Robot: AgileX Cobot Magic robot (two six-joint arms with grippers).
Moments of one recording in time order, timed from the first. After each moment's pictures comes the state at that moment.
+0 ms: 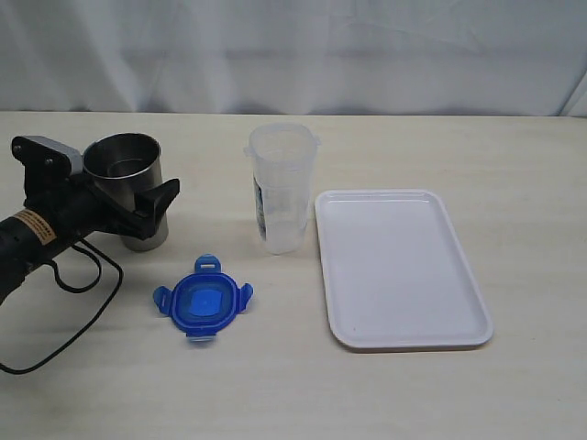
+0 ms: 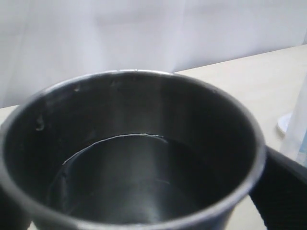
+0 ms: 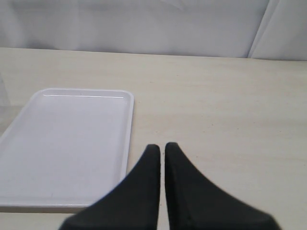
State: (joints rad) left arm -0.08 2.08 -0.62 0.46 -1.21 -0.10; right arm -0.02 0.00 0.00 -0.01 0.35 -0.06
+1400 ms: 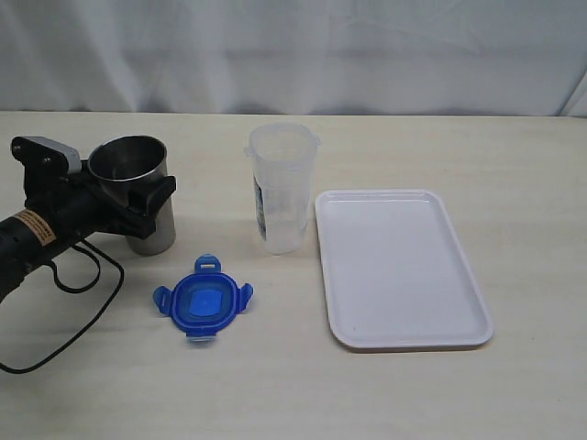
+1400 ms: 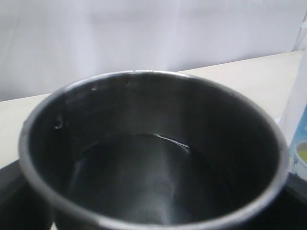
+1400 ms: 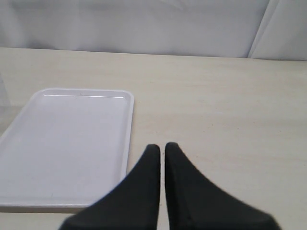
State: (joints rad) left arm -0.08 2.08 -0.62 0.49 -1.22 -0.16; right arm -0.02 0.00 0.00 -0.01 0.35 -0.06
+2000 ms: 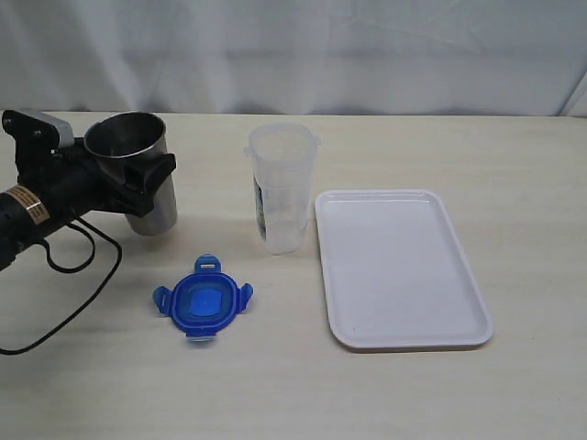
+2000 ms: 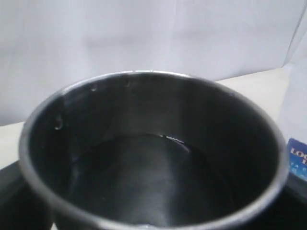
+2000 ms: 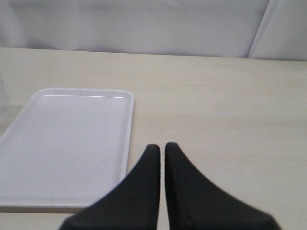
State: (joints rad) left arm -0.08 1.97 -0.64 0.52 -1.14 -0.23; right arm -0.02 0.00 0.00 -0.01 0.35 -0.06
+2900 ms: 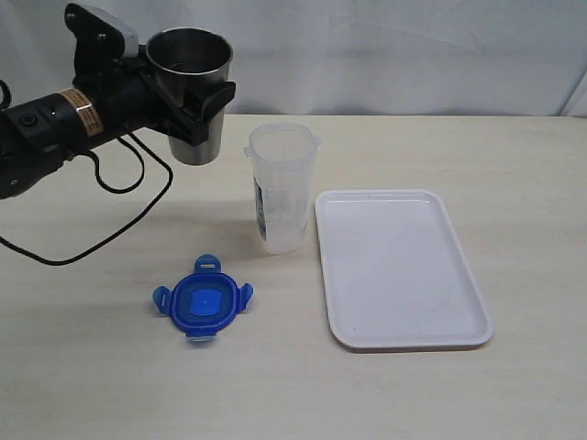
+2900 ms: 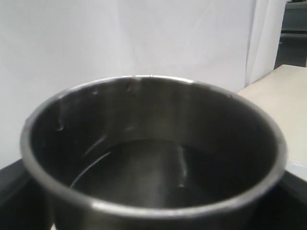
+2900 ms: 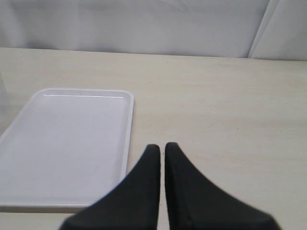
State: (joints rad) left arm -0.24 1.86 -0.96 0.66 -0.83 -0.31; right arm -0.02 0.00 0.00 -0.01 0.35 -0.06
